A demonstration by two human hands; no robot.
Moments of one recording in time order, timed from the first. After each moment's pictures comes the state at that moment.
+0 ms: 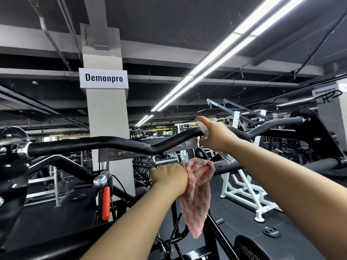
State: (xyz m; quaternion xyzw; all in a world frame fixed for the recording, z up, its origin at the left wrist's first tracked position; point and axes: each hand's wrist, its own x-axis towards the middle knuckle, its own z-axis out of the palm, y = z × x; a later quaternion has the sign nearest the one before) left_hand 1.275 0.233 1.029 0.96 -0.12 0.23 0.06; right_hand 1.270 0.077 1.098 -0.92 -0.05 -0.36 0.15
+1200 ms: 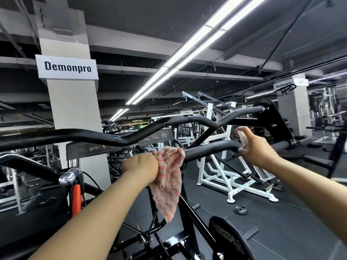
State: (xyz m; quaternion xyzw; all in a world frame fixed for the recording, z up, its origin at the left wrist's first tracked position) left_hand 1.278 0.233 1.031 0.97 -0.12 0.23 0.03; right_hand 1.195 -0.046 1.008 -0.88 0.14 -0.39 0.23
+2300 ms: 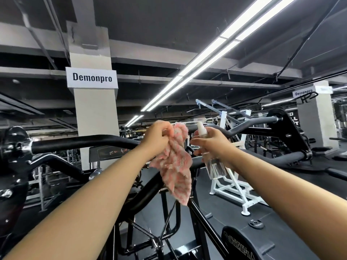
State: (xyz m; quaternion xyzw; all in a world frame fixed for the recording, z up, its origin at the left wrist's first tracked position) left_hand 1.256 0.261 1.093 0.78 -0.38 0.32 0.38; right_hand 1.193 0.097 1.064 -0.74 -0.08 -0.28 0.60
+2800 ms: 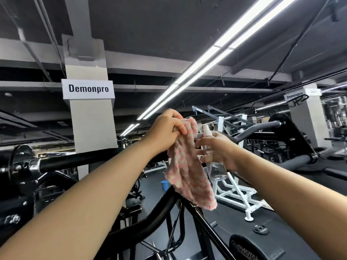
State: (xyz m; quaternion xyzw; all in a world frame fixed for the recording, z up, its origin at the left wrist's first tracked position) left_hand 1.256 0.281 1.139 0.75 -0.48 0.40 0.24; right_hand 1.200 0.122 1.086 -0.65 -0.07 -0.23 0.72
